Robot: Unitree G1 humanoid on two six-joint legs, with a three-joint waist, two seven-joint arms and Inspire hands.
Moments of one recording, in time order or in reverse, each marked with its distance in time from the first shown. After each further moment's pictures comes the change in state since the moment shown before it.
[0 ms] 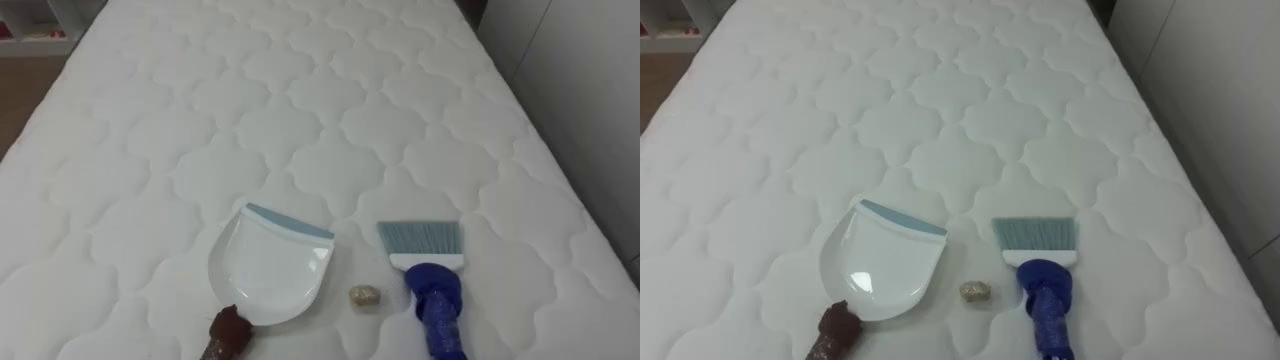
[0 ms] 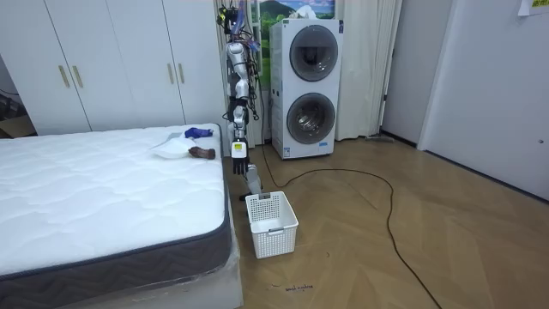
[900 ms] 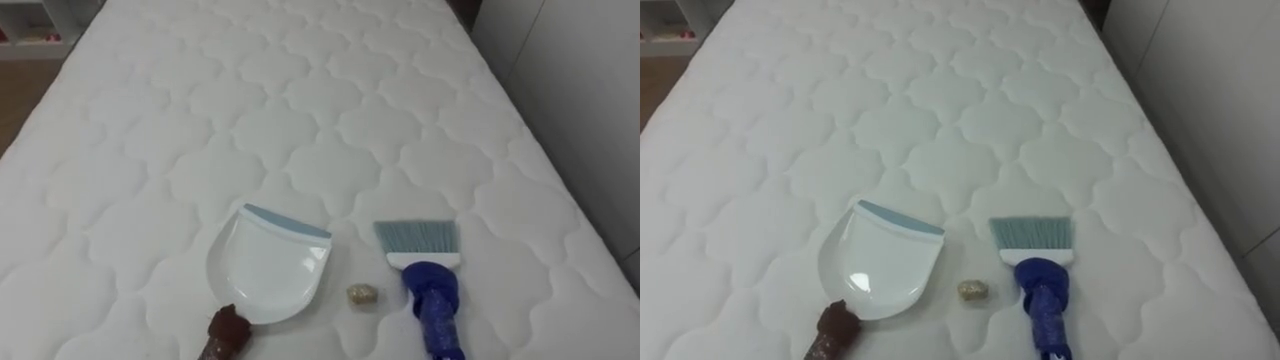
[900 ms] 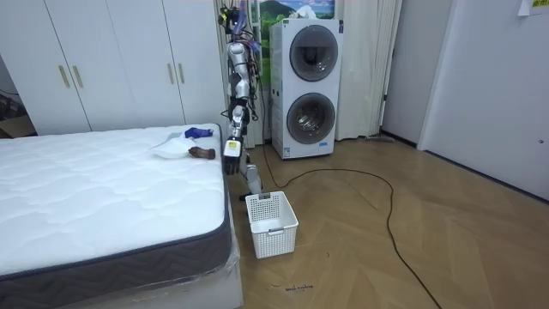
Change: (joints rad) left arm 0.001 -0.001 0.094 -0.107 -0.004 -0.069 0.219; right arm -0.004 -0.002 -0.010 0.009 0.032 -0.083 -0.041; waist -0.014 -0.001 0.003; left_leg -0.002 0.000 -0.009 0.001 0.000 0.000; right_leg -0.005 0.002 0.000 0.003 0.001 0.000
